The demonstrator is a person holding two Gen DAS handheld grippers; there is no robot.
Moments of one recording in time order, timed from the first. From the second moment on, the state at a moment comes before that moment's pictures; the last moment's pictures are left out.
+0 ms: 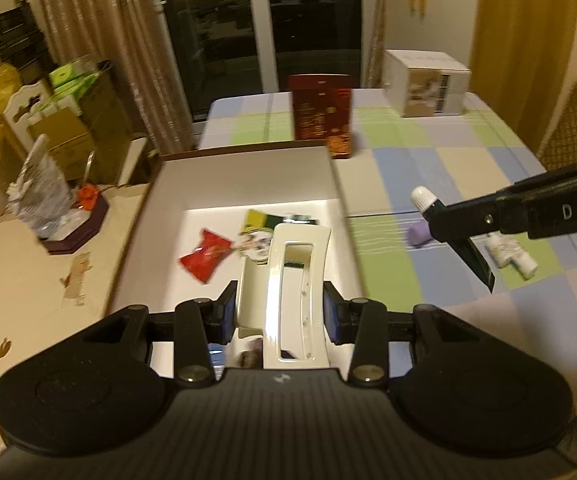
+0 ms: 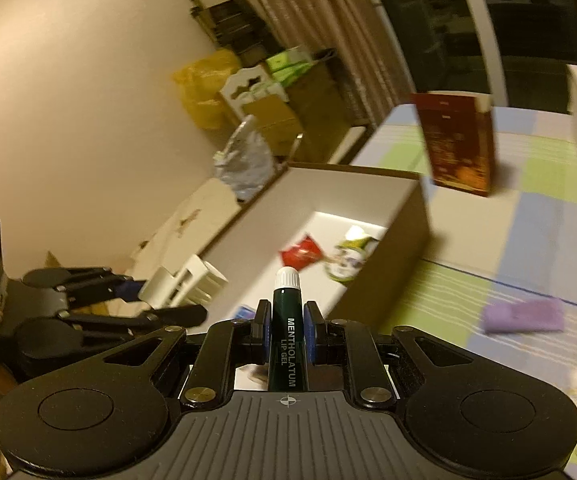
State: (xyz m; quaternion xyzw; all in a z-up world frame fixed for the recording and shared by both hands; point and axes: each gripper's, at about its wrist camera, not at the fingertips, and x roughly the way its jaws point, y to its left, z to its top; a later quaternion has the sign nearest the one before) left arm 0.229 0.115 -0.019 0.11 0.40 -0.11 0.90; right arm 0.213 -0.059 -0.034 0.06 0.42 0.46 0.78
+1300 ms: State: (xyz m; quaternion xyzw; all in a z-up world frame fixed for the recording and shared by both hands) left arm 0.370 0.167 -0.138 0.10 0.50 -0.13 0.85; right arm 0.285 0.105 -0.158 -0.21 0.45 0.46 0.74
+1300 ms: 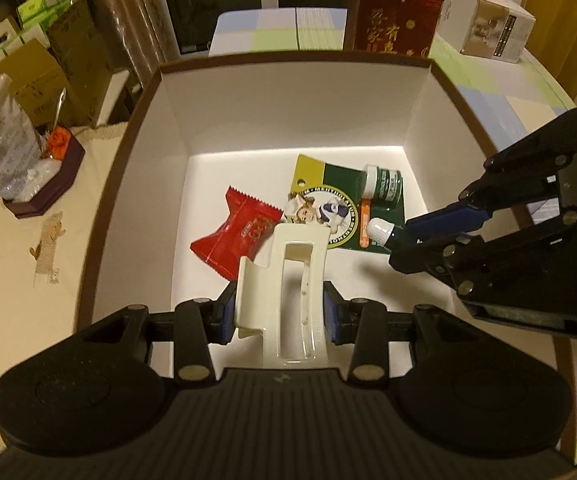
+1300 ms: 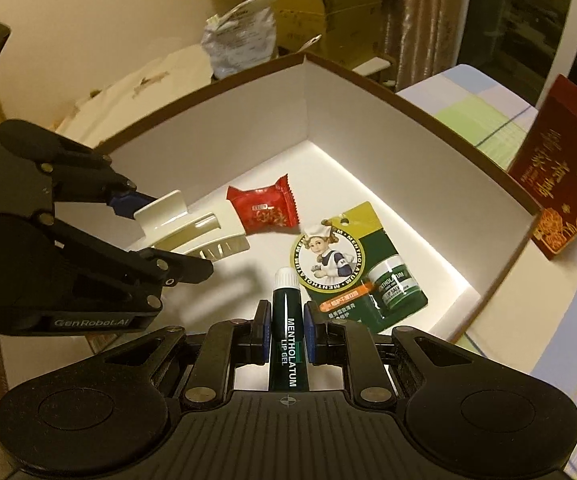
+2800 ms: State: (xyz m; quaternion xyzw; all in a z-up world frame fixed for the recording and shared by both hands) left arm 0.321 0.160 -0.102 0.13 0.52 -0.09 0.84; right arm 0.238 0.071 -0.112 -0.29 0.34 0.51 0.74
